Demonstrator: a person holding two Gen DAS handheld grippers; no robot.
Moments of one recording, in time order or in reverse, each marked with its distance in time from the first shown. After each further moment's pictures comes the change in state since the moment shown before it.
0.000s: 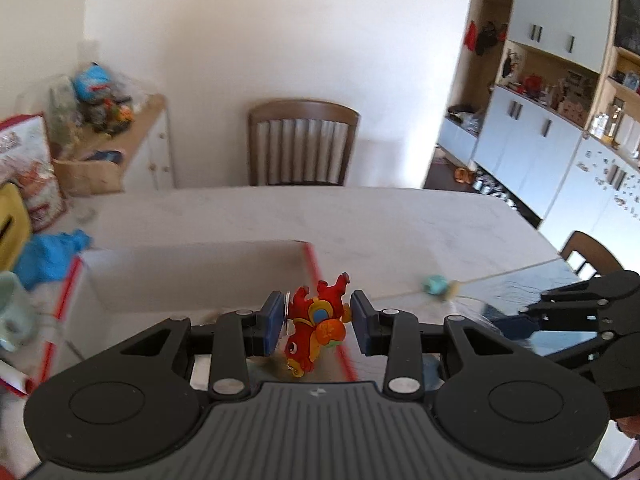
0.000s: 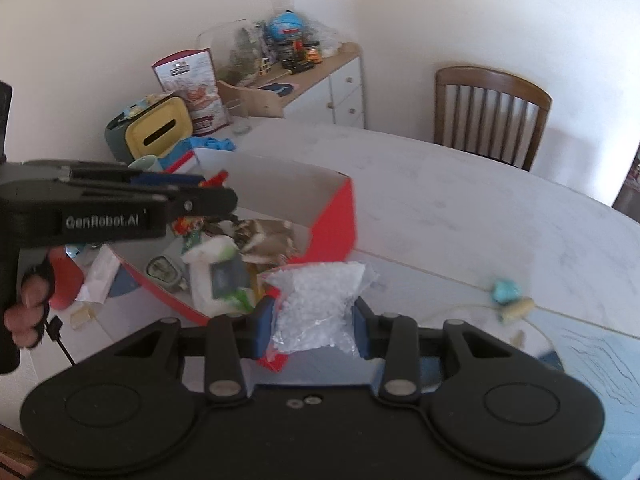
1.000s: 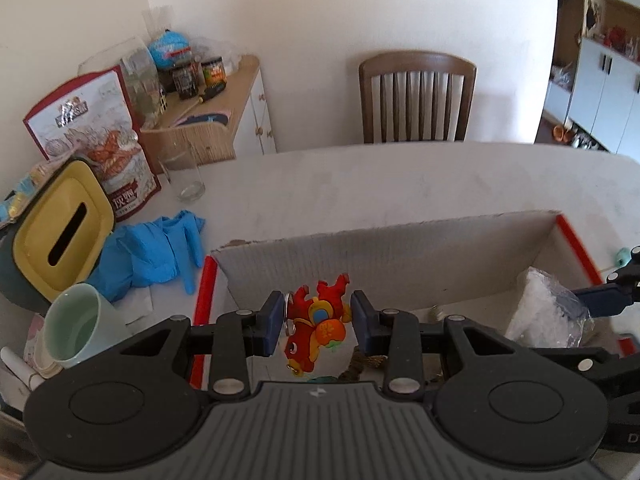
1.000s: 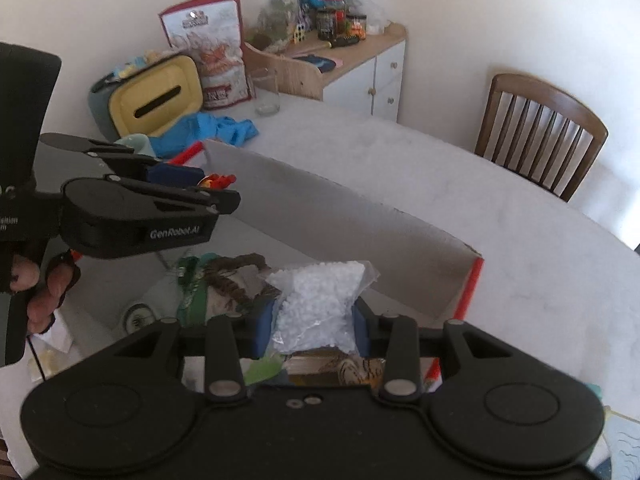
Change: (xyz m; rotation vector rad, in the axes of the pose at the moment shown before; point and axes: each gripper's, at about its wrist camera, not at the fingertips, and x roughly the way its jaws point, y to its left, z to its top) left arm 0.103 0.142 0.001 0.042 0.127 0.268; right arm 0.149 0.069 0.070 -0.113 0.085 -0.027
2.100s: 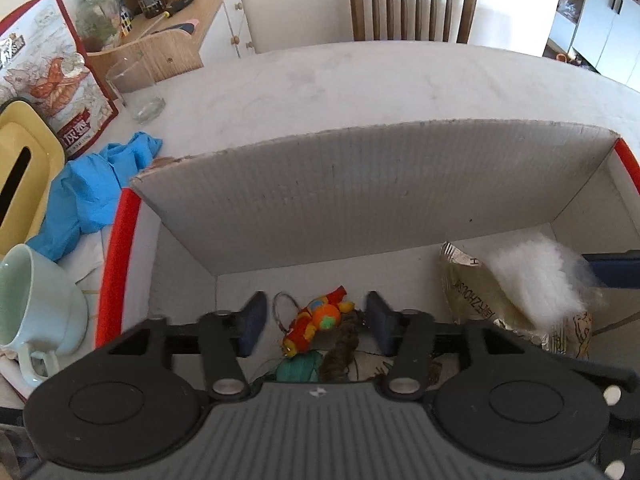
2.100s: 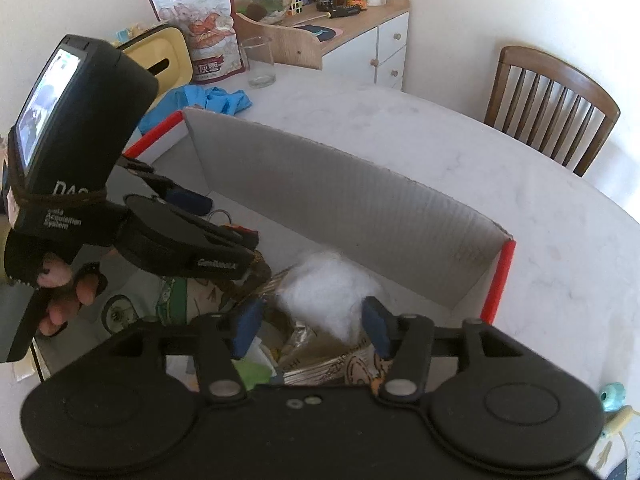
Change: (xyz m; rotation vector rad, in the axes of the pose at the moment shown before) left arm 0.068 -0.009 -0.007 0.032 0.269 -0.026; right arm 0.033 -0.003 -0.001 0.013 0.067 0.012
